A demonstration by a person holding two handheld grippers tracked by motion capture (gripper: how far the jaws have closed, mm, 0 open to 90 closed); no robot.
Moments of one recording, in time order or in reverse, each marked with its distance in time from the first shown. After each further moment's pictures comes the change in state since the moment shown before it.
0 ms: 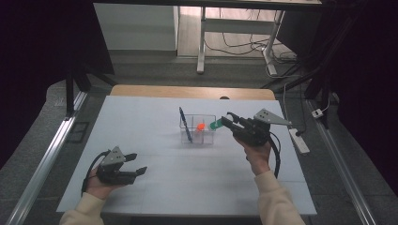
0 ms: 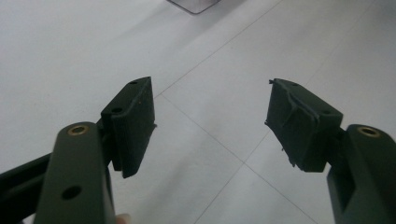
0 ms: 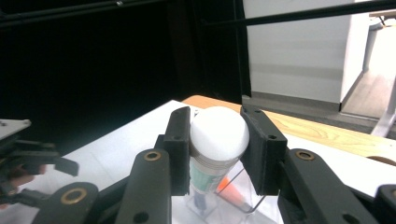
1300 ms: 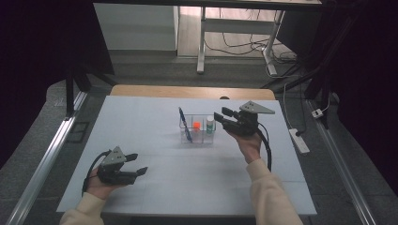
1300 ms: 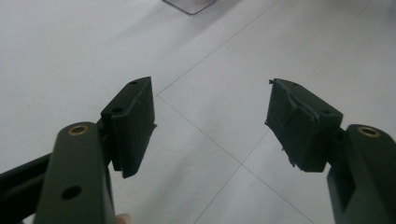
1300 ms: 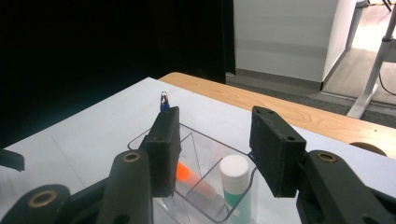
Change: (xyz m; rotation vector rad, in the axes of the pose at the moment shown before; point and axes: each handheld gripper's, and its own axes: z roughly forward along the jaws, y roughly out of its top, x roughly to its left) left arm 0.000 0.000 0.001 0.000 -0.009 0.004; right arm -0.016 -0.005 0.040 0.106 -0.062 -0.034
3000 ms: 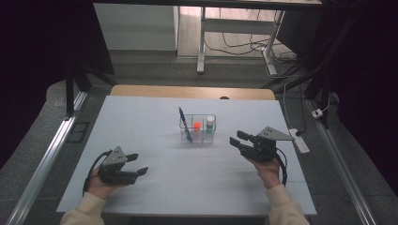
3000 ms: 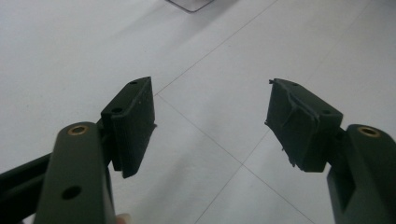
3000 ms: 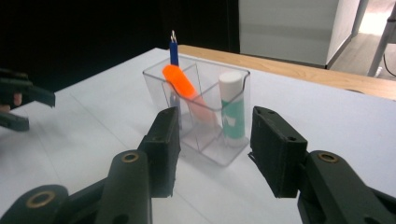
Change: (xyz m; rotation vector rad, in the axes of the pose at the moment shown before) left arm 0.000 0.000 0.002 0.008 0.003 0.001; right arm -0.005 -0.059 -0.069 0.042 0.020 -0.002
